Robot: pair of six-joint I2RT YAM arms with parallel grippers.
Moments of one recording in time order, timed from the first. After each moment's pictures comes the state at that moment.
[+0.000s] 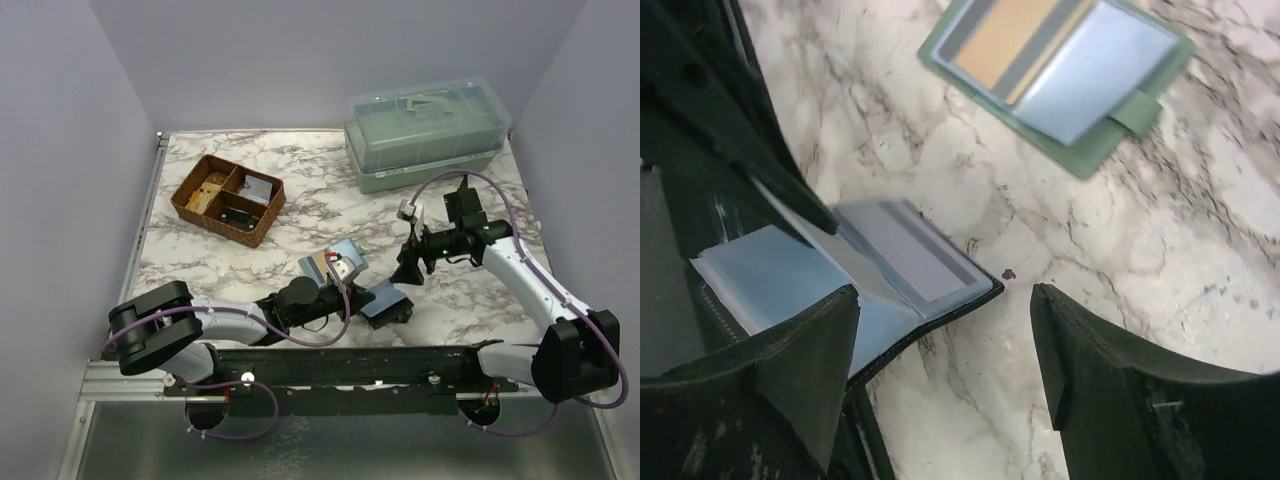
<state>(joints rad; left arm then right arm) -1.11 1.43 0.43 0.86 0.08 -0.29 0.30 1.23 0.90 -0.72 -0.83 -0.62</state>
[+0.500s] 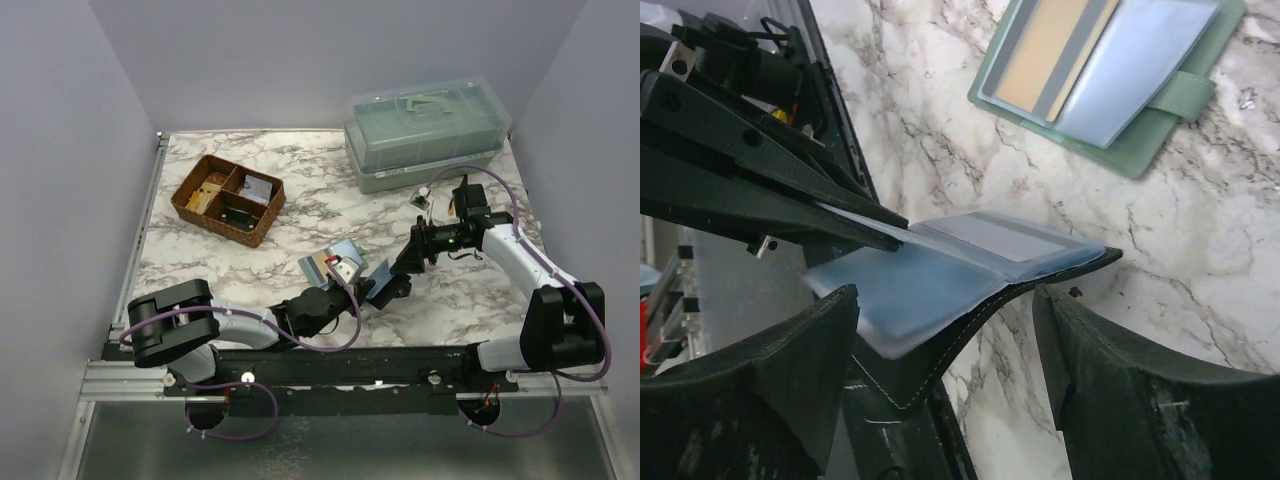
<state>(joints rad) -1.24 1.52 0.46 0.99 -0.37 -0.26 0.11 1.38 0.91 -0.68 -1.08 -0.36</state>
